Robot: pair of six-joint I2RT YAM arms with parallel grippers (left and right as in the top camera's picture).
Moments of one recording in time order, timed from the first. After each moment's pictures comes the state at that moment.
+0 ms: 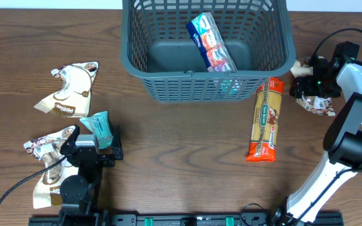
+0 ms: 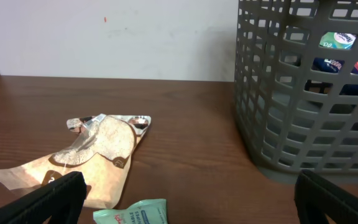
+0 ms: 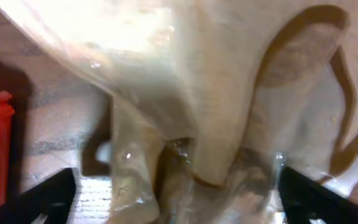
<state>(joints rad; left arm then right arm) -0.09 0.01 0.03 -0.12 -0.05 -0.04 -0.39 2.17 1.57 -0.77 -0.10 -0.39</state>
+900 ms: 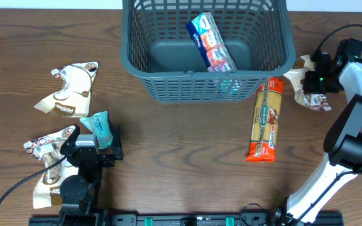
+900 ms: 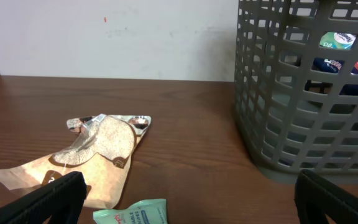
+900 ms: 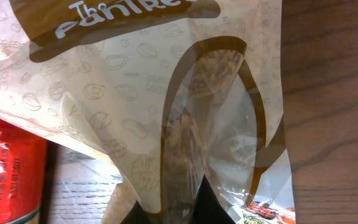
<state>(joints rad) -0.09 0.01 0.03 -0.12 -0.05 -0.04 -0.39 2.15 1.59 -0.77 -0.15 -0.34</state>
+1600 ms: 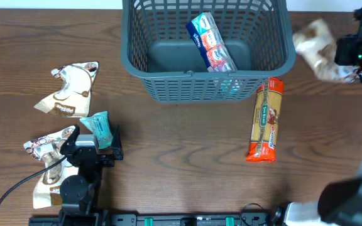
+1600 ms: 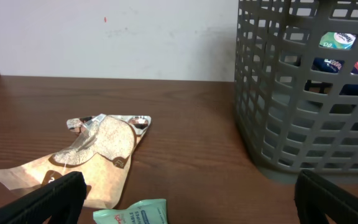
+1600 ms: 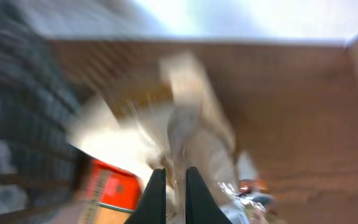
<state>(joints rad) -0.09 0.01 0.03 -0.12 -0.05 -0.04 -0.39 1.60 1.66 -0.77 -0.29 -0.26</state>
